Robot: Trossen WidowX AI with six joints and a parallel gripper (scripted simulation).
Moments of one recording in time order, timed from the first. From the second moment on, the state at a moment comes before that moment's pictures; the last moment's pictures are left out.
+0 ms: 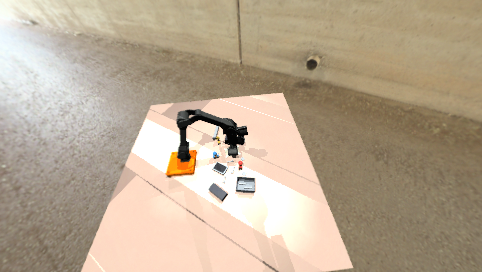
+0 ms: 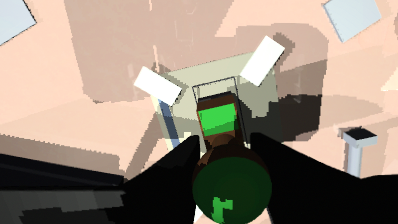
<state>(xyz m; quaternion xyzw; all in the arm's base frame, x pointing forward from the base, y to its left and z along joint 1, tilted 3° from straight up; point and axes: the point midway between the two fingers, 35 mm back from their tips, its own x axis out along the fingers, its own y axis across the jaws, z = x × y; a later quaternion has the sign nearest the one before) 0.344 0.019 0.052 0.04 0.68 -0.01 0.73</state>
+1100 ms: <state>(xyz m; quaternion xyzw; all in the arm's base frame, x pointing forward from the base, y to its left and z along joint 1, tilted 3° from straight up) 0.342 0.017 0.096 0.04 0.69 -0.01 0.73</state>
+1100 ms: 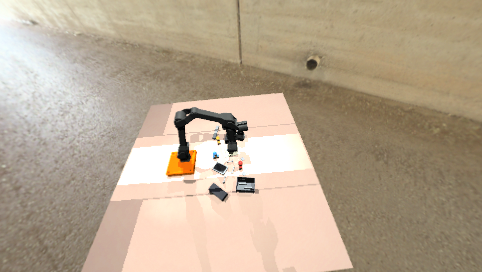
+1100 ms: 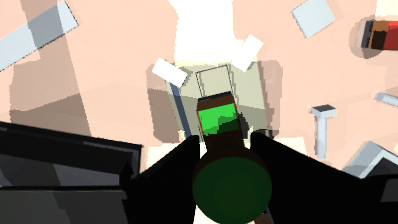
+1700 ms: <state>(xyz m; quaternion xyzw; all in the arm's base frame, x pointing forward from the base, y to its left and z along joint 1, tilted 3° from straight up) 0.352 0.047 0.119 0.04 0.68 -0.01 0.73</state>
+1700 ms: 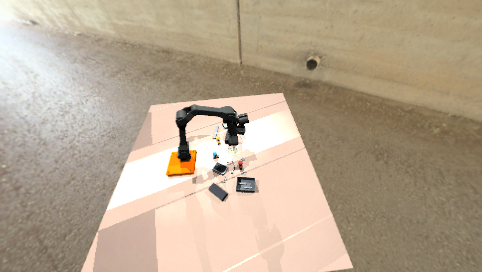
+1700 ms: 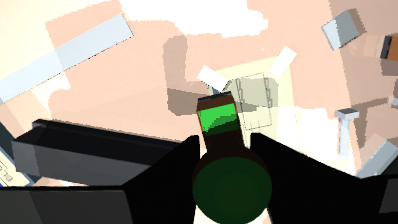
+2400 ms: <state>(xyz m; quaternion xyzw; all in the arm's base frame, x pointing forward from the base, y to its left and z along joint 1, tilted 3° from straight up) 0.367 0.111 0.113 0.04 0.68 0.00 0.73</state>
